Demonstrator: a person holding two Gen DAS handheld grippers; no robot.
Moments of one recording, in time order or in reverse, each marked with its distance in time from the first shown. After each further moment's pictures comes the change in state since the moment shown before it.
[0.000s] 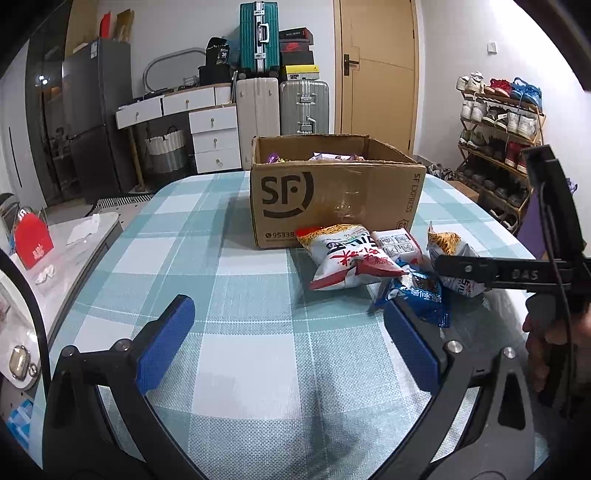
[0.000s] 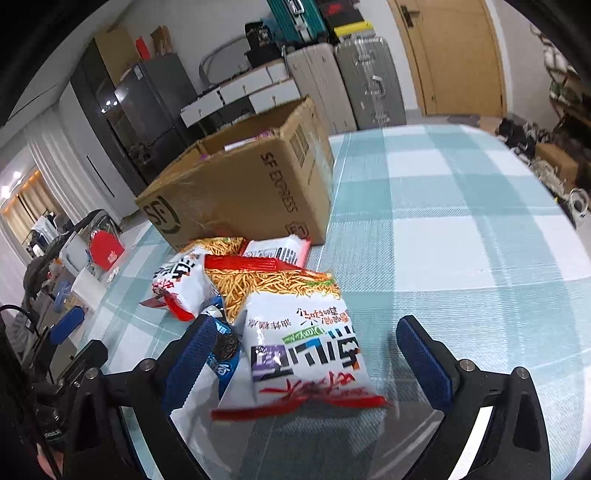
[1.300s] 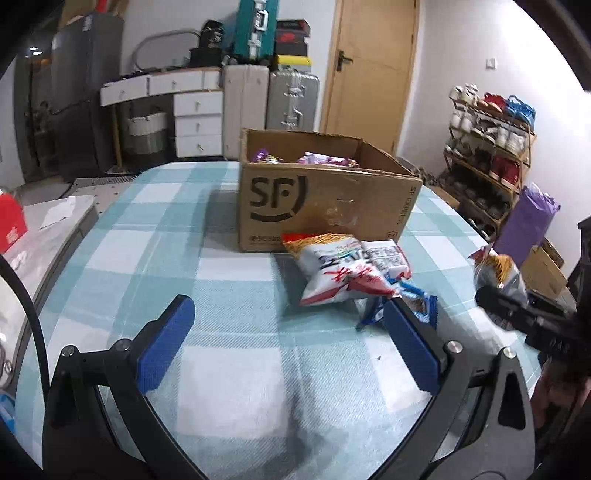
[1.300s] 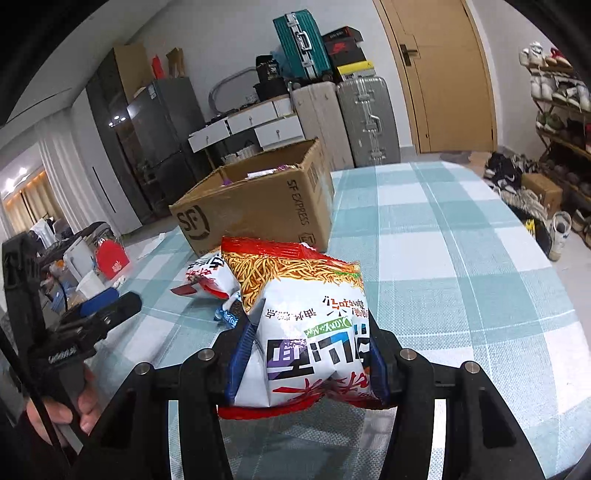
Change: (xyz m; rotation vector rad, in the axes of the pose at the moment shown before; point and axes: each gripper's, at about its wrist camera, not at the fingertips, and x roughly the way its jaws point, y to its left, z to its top) left arm 0.022 0.011 0.017 -0.065 0.038 -0.113; right arm -0.074 0.023 -0.049 -0.065 -0.185 -0.059
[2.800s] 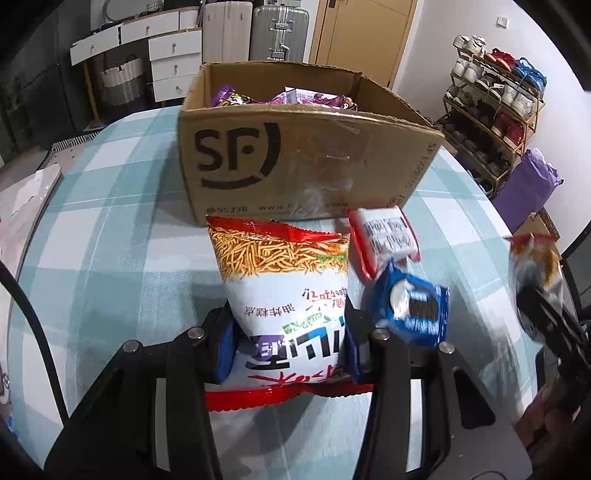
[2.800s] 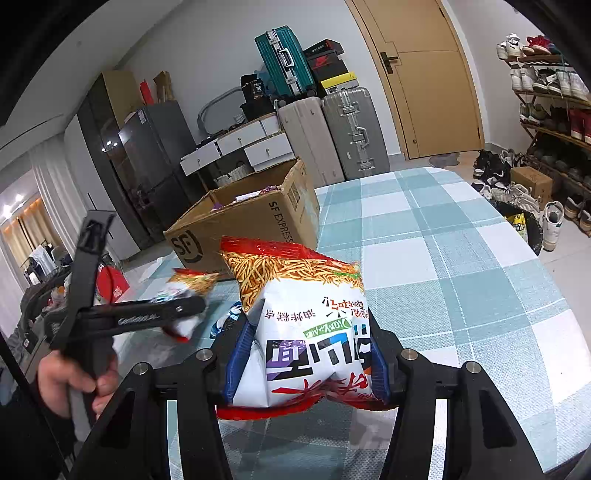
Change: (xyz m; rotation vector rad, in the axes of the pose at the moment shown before) left arm 0.100 -0.023 0.037 0.014 0.269 -0.031; right arm -0.016 -0.015 -0.002 0.089 -0.067 -0.005
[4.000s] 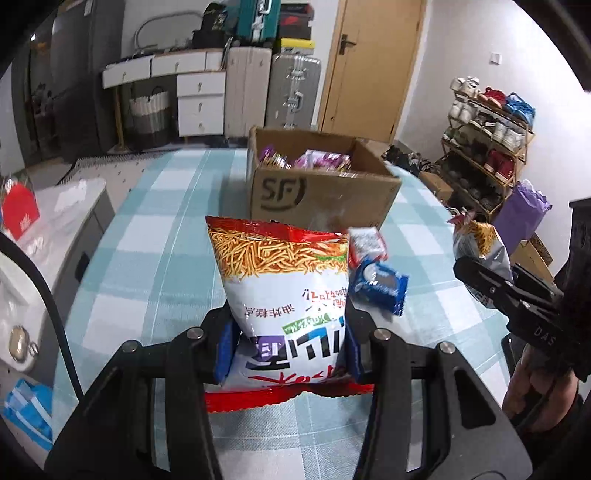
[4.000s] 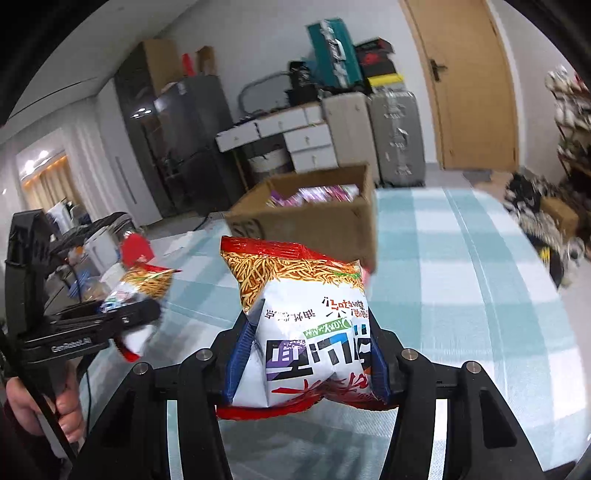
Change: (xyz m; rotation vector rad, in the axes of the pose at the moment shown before) left arm -0.166 0.023 -0.081 -0.033 -0.190 0.012; right arm -0.023 0.075 0.020 -0.179 0.032 0.087
